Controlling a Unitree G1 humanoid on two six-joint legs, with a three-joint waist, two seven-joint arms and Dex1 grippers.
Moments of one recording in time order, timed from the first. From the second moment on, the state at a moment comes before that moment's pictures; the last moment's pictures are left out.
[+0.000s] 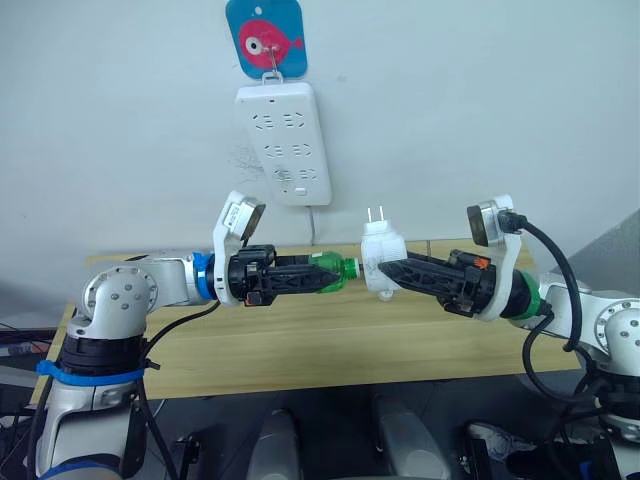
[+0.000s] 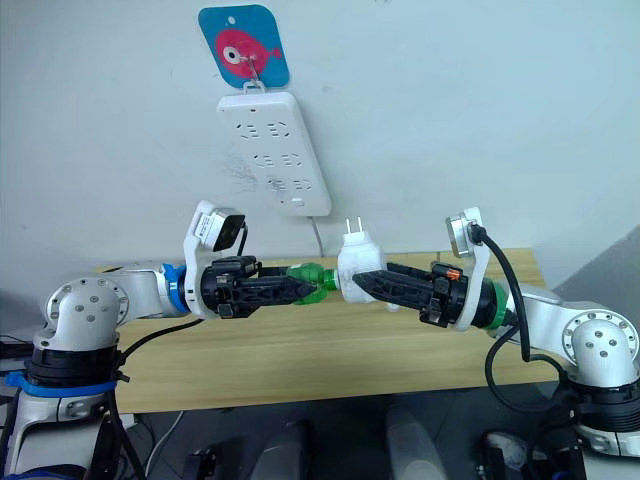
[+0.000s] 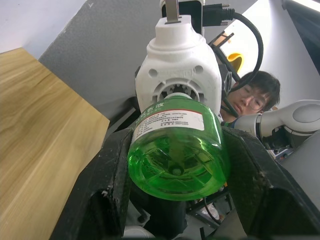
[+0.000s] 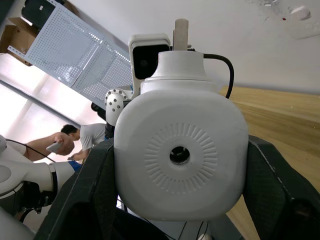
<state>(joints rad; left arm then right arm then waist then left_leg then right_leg) -0.54 0.65 0.10 -0.17 -1.20 1.23 -0.95 -0.37 -0.66 -0.10 -0.38 1.71 1.06 0.29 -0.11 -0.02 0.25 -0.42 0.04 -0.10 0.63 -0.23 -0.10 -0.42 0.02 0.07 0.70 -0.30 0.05</state>
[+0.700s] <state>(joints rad) -0.54 0.62 0.10 -0.19 -1.16 1.19 -0.95 -0.39 -0.65 -0.05 -0.40 1.74 1.02 0.21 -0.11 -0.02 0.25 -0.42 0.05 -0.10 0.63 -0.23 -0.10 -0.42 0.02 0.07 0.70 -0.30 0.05</state>
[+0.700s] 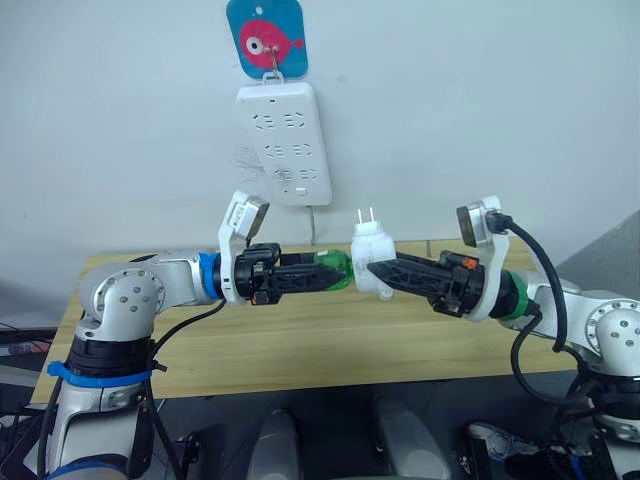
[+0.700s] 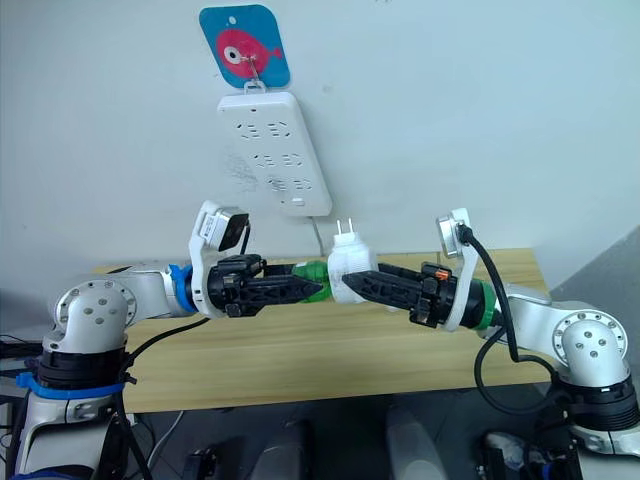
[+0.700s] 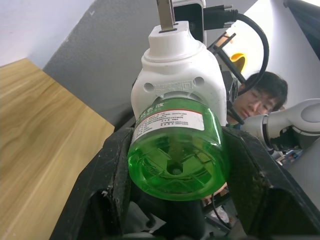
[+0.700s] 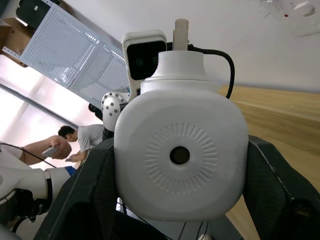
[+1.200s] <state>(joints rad) -0.54 0.54 0.10 -0.15 -1.15 1.15 -0.87 -0.41 -0.76 0.02 -0.44 1.80 1.04 0.20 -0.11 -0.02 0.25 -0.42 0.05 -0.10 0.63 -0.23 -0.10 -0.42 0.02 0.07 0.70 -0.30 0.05</state>
